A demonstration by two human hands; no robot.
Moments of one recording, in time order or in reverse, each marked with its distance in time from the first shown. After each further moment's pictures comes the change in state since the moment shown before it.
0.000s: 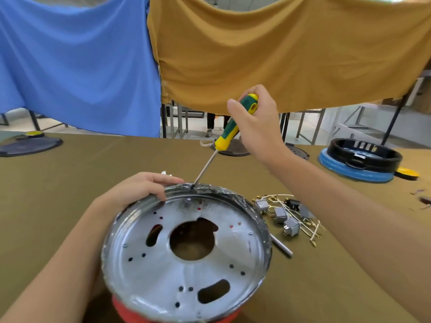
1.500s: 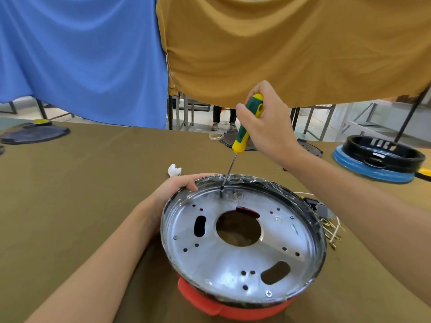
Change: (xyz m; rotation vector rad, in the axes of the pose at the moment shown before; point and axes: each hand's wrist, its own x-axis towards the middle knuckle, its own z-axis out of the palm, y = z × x) left_hand 0.032 -0.013 0.048 -0.624 -0.297 0.073; right_hand 0.002 0.022 0.012 -0.184 -0.142 -0.134
